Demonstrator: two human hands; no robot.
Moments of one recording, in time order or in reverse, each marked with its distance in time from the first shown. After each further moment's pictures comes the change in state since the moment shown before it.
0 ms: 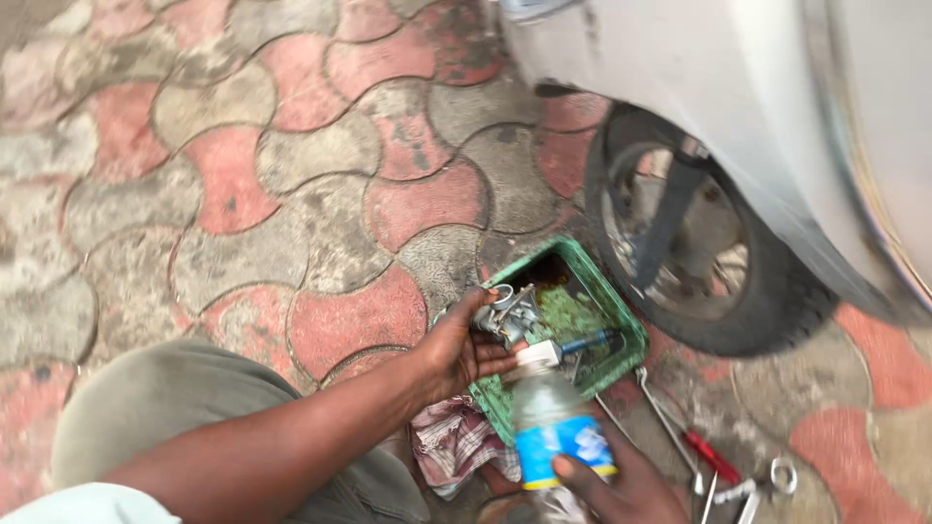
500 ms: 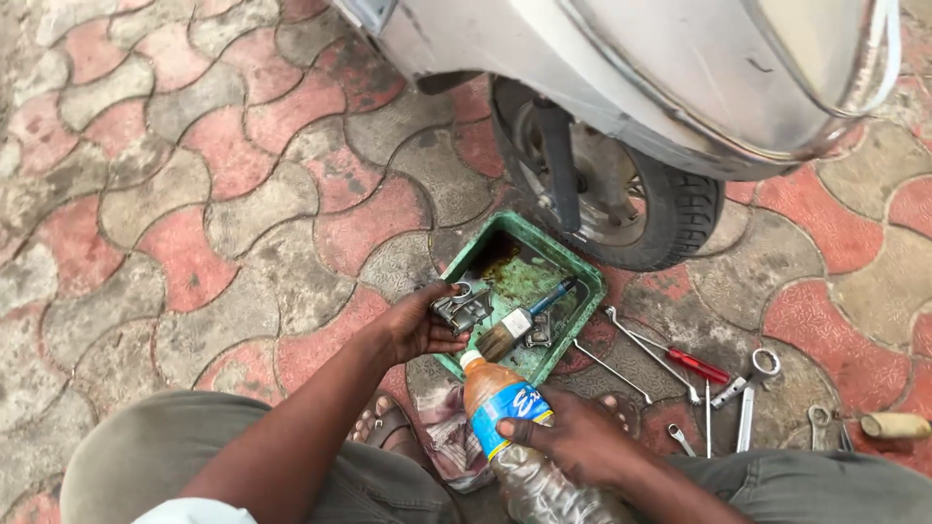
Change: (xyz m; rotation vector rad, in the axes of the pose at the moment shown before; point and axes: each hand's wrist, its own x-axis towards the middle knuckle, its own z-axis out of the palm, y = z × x) left_hand 0.045 0.012 -0.025 0.493 -0.082 -0.128; right_hand -0.030 -0.029 0.032 -0.140 -0.093 0.091
